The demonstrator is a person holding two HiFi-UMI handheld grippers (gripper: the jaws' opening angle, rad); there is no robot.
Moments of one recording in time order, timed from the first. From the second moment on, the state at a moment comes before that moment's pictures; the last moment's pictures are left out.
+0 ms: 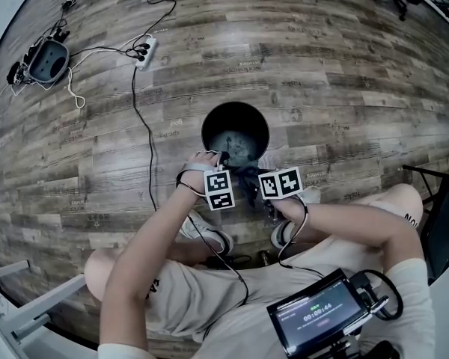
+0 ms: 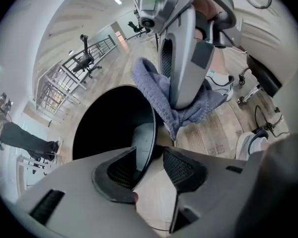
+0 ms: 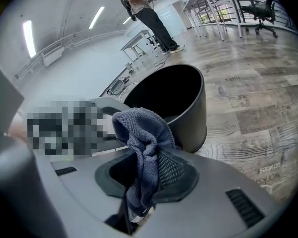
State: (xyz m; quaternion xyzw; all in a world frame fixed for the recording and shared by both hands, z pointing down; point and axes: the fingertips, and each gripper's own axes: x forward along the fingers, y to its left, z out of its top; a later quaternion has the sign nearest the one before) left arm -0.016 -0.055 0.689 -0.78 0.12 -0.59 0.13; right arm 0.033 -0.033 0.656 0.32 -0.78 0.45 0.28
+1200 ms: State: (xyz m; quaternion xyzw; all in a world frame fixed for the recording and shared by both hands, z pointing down) left arm -0.017 -0.051 0.686 -0.78 0.10 -0.59 0.18; right arm 0.034 -0.046 0.816 0.37 -0.77 0.40 0.34
